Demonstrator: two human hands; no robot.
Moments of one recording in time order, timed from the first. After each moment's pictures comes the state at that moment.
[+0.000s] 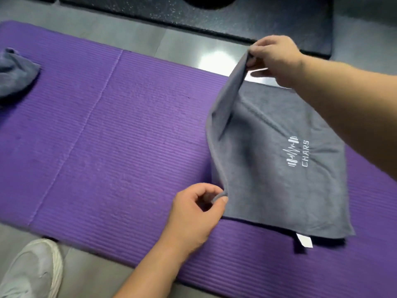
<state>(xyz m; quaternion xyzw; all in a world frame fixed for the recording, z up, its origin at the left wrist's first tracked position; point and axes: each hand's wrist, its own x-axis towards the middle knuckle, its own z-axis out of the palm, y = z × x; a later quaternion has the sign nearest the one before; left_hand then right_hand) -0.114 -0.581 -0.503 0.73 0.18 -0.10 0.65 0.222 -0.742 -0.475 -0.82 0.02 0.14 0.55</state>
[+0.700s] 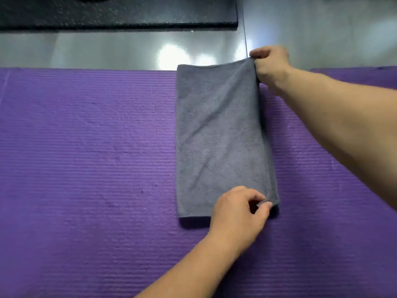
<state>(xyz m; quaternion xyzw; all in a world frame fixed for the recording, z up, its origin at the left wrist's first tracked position) -0.107 -0.819 -0.542 0.85 -0.03 -0.23 0.48 0.195 -0.993 -0.555 -0.84 0.22 0.02 0.50</state>
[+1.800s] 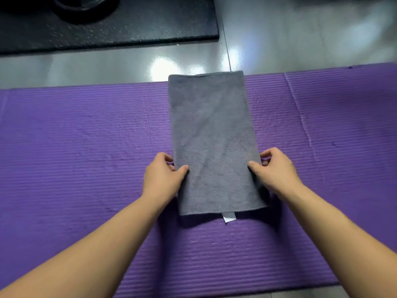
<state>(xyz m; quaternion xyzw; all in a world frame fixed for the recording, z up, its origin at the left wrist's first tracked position) -0.022 -0.710 -0.573 0.91 0.15 -0.17 0.36 -0.061 -0.982 -0.567 -0.88 0.31 0.12 0.35</state>
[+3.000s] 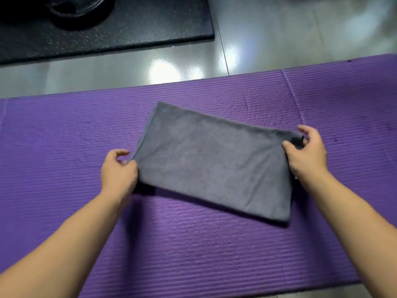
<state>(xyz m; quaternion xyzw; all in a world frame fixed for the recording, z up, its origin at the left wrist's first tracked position) 0.006 -0.641 -0.560 0.85 0.26 -0.06 0.45 -0.050 -1.038 -0.570 -0.83 0.36 -0.08 0.42</state>
